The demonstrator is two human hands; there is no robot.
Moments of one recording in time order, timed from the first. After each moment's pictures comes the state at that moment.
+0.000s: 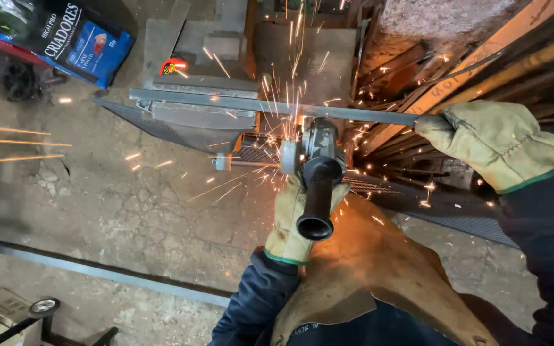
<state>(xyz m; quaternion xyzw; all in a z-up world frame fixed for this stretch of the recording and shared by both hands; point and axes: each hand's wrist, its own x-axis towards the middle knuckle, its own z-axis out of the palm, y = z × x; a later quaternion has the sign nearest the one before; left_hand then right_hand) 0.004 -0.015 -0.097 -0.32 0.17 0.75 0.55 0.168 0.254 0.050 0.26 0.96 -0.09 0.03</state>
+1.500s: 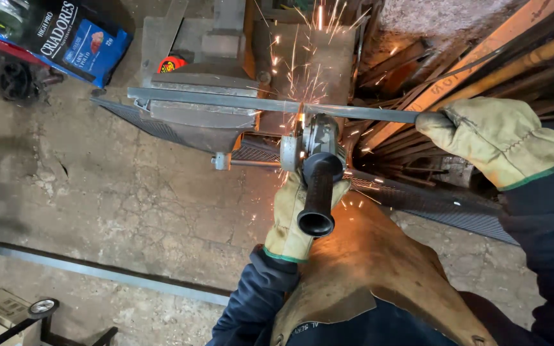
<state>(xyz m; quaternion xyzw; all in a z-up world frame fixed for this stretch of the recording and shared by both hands) 0.003 -0.017 -0.090 -0.21 0.14 0.79 0.55 0.159 0.247 0.067 0.27 0.94 -0.21 0.02</state>
